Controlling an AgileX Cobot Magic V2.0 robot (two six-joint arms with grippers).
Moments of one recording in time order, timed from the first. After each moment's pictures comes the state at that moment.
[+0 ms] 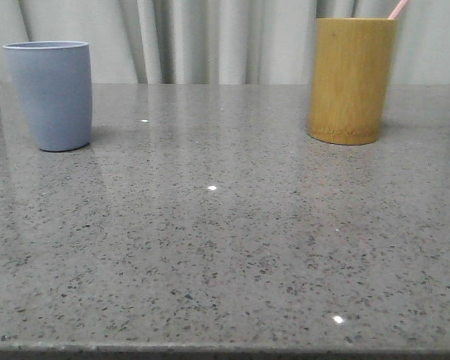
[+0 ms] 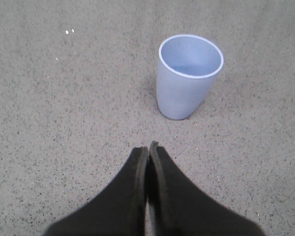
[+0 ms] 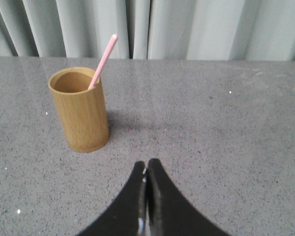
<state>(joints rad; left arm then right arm) -0.10 0.69 -0.83 -0.15 0.78 -0.01 0.02 0.39 -0.77 0.06 0.74 0.03</state>
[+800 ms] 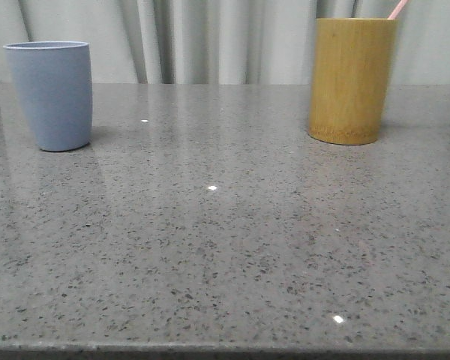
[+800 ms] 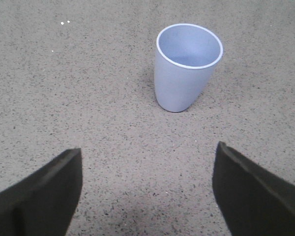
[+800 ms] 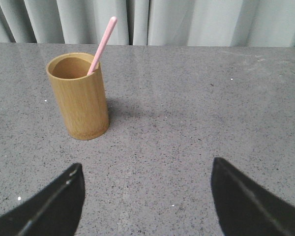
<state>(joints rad) -0.10 0.69 -0.83 -0.17 0.80 0.01 0.02 0.39 -0.77 0.06 0.78 0.03</state>
